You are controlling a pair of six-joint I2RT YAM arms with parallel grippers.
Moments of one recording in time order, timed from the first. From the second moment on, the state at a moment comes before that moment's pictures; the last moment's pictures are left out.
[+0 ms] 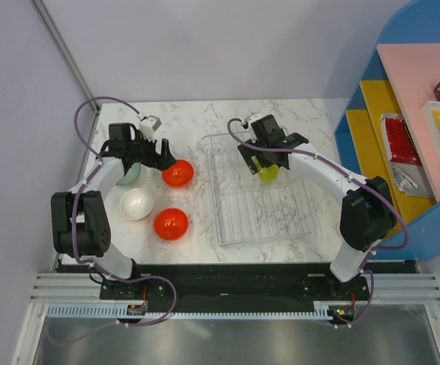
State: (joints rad) left arm 0.02 1.59 1.06 -0.19 0.60 0.23; right arm 0.55 1.74 1.41 -0.58 0.22 -0.06
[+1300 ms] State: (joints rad) left arm -0.01 1.45 0.85 -0.81 0.68 0.95; right arm 0.55 1.61 1.49 -0.59 0.17 -0.15
